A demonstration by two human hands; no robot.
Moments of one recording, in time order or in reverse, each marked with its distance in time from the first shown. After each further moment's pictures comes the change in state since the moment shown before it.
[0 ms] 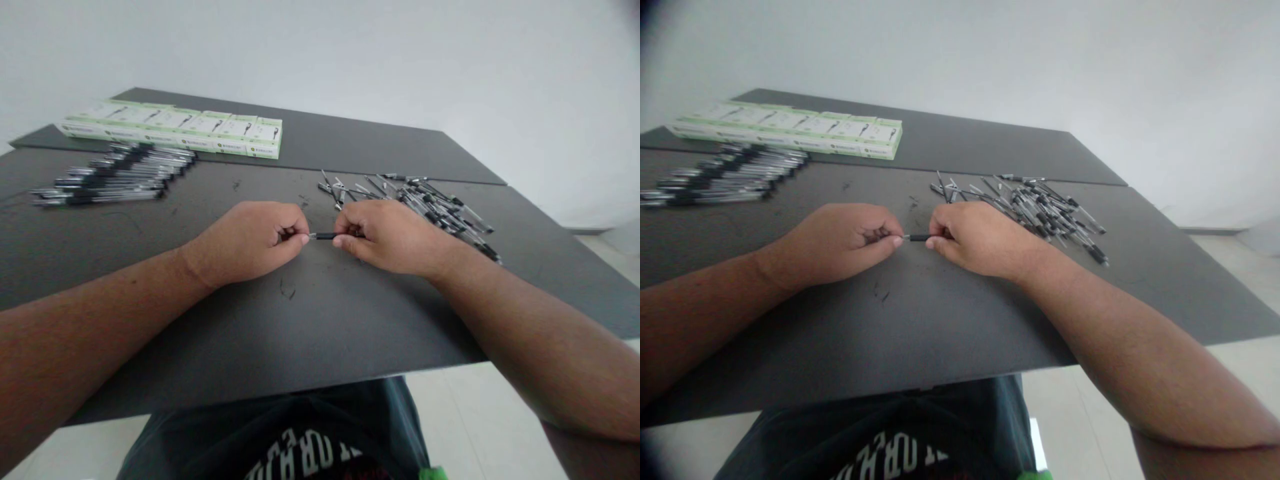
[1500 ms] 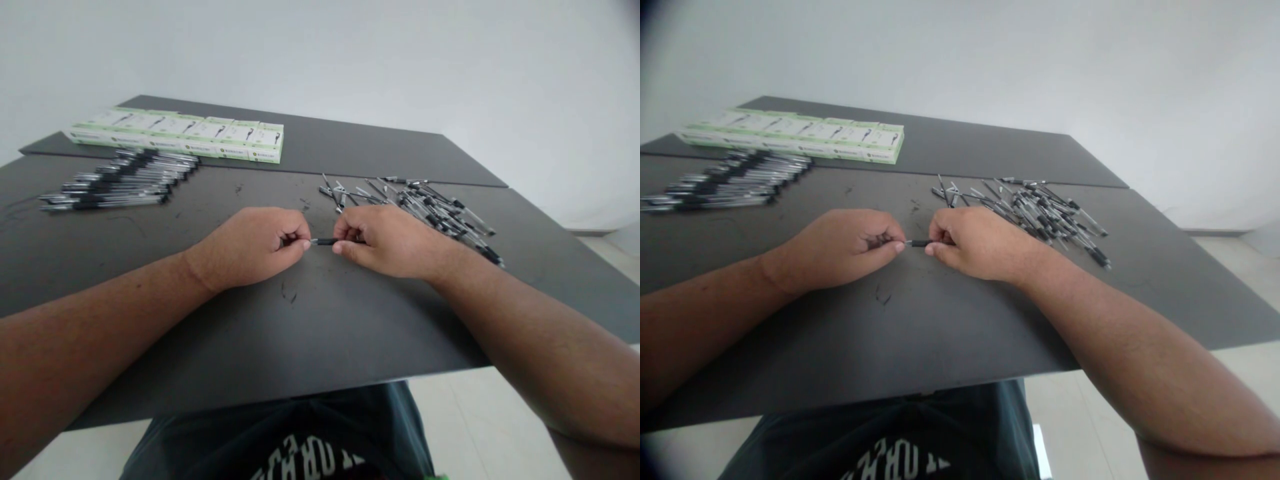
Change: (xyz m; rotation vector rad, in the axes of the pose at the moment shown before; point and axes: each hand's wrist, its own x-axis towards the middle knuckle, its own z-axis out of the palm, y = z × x) left_hand 0.000 -0.001 0.002 -0.002 -0.014 0.020; right_hand 0.001 -0.002 -0.002 0.026 -0.051 0.022
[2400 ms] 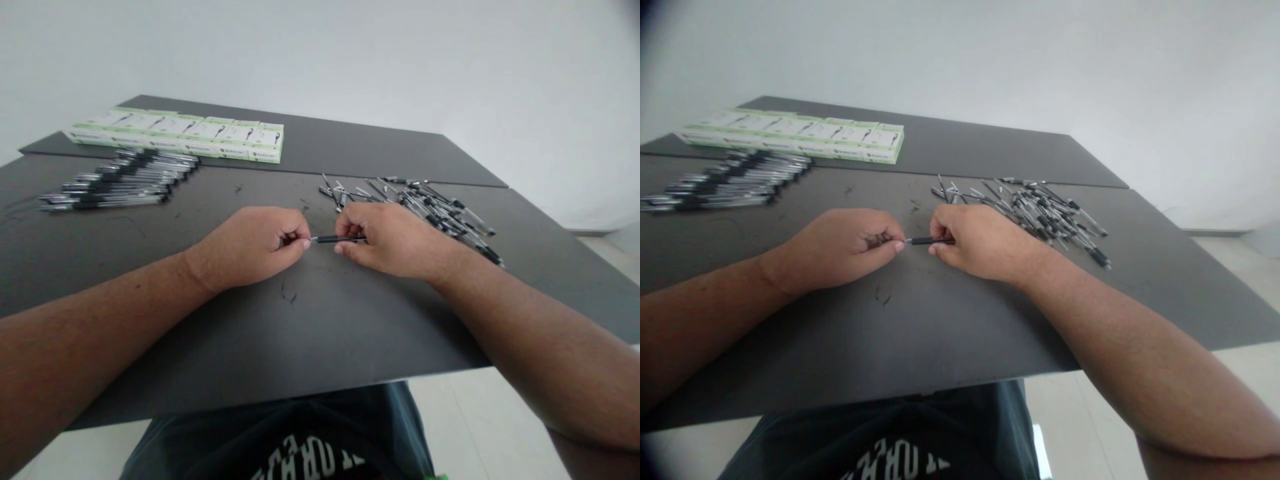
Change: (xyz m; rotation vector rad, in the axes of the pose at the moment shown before) left_hand 0.000 0.001 -0.002 0.008 0.000 -0.024; right_hand 0.000 0.001 0.001 -0.011 0.053 0.035
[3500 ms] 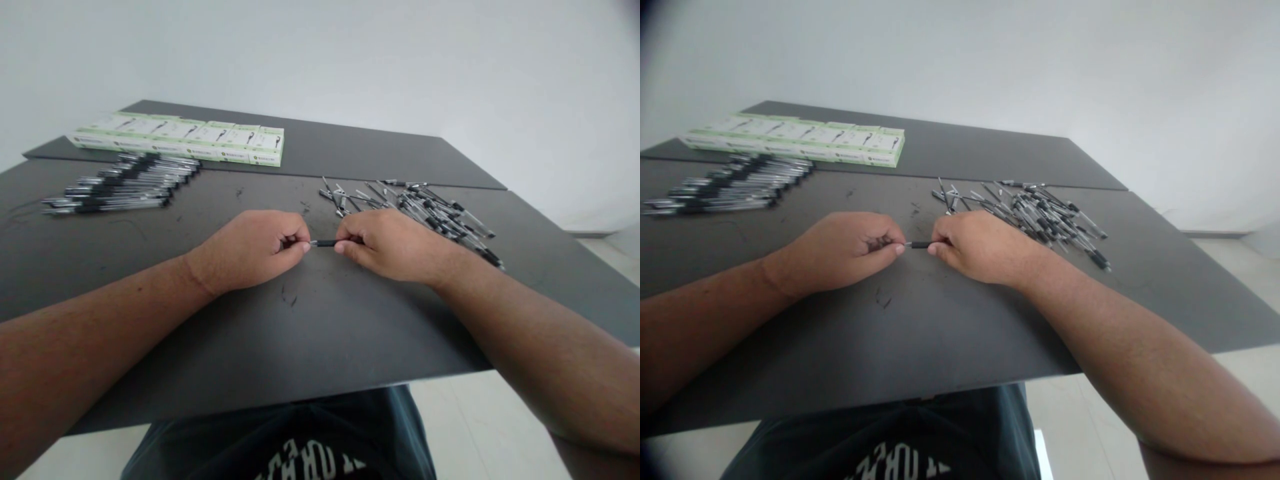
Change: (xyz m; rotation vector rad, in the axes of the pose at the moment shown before) left_hand 0.001 -0.001 0.000 -0.003 0.008 0.013; right_hand 0.000 -0.003 -0.002 -0.060 -0.089 -0.035
